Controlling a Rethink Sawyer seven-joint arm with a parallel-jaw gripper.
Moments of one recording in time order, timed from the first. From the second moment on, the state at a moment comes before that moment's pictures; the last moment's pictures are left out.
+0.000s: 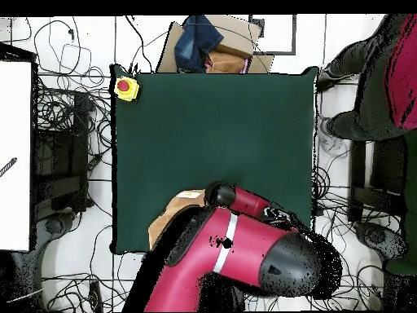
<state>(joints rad) -0.30 -0.08 -0.08 1.63 0.07 0.24 1.26</state>
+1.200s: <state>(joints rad) -0.26 -0.06 -0.11 1.57 0.07 0.34 1.30</state>
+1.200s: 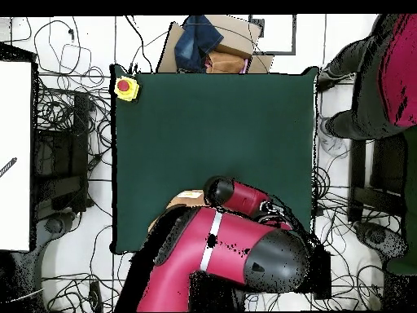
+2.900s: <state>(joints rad) -0.37 -0.08 -0.11 1.64 -0.03 0.15 1.30</state>
